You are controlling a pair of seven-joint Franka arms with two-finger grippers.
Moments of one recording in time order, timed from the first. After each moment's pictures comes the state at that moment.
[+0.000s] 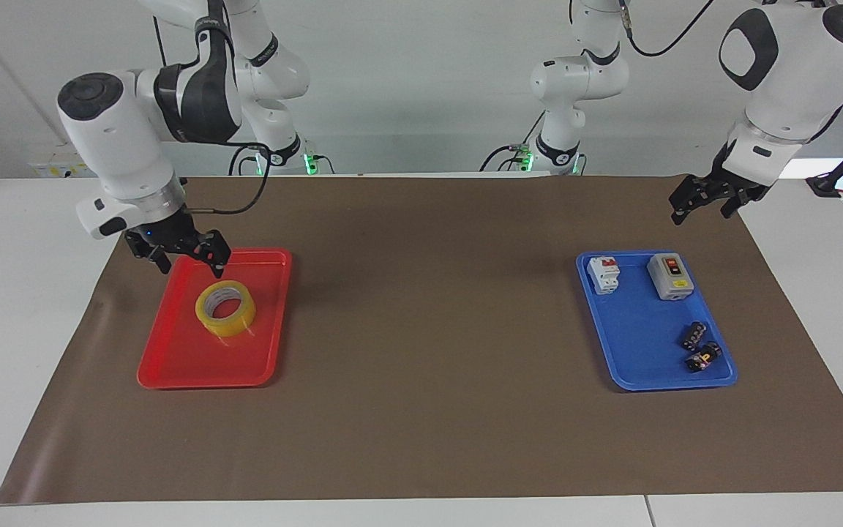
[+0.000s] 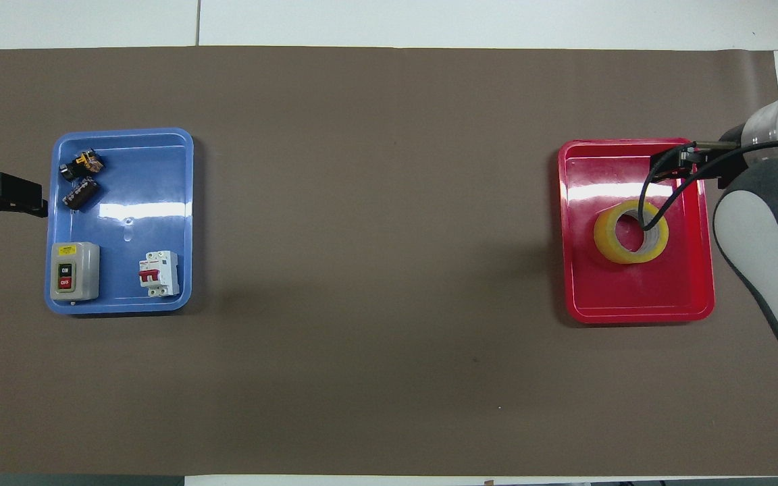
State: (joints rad) left arm 0.03 -0.02 -0.03 -1.70 0.03 1.65 -0.04; right arm -0.02 0.05 0.02 -1.73 -0.04 1.81 0.14
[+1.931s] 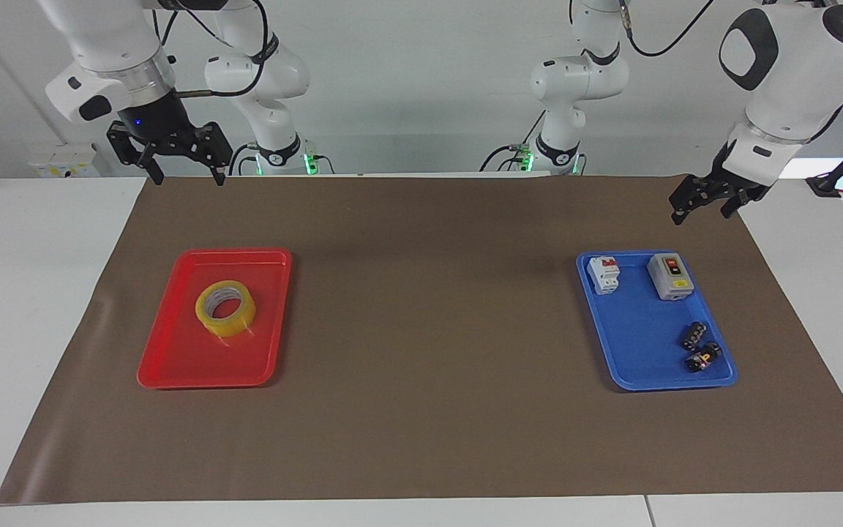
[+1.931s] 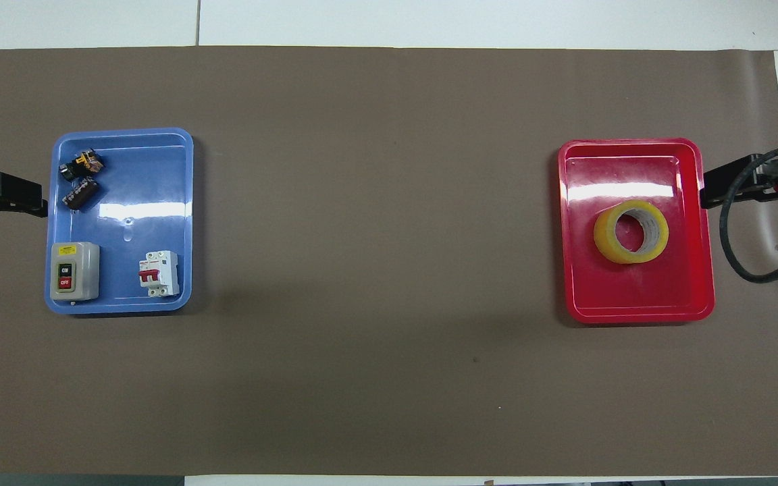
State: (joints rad) left arm 0.03 -0.02 -0.03 -1.70 0.03 1.65 -0.04; right arm 0.03 0.01 0.03 -1.44 -0.02 1.42 0.09
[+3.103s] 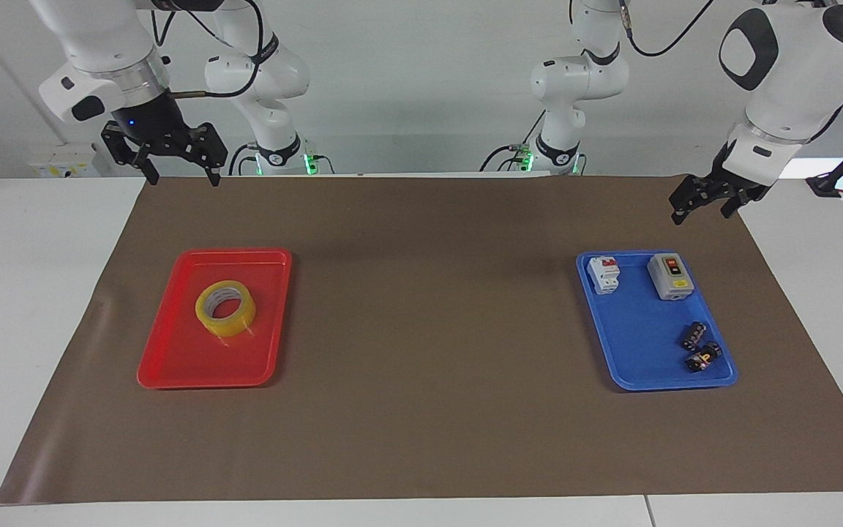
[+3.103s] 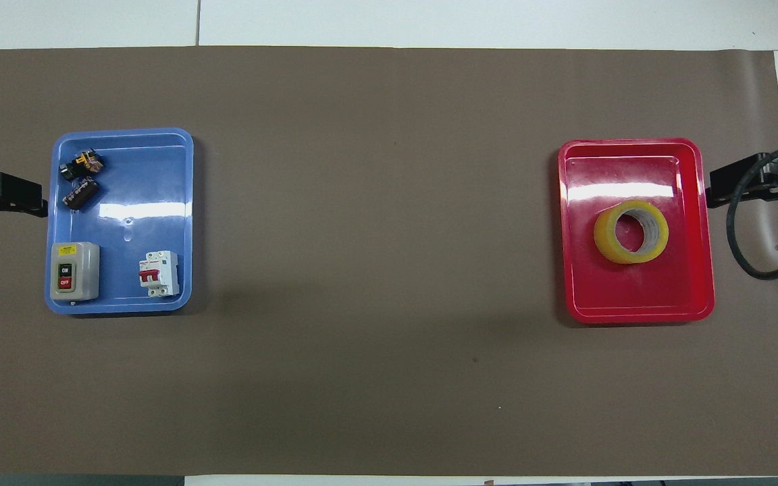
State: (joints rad) left arm 0.03 -0.02 -0.03 -1.70 0.03 1.65 -0.04; right arm 0.02 0.01 0.03 -1.44 -0.02 1.43 0.09
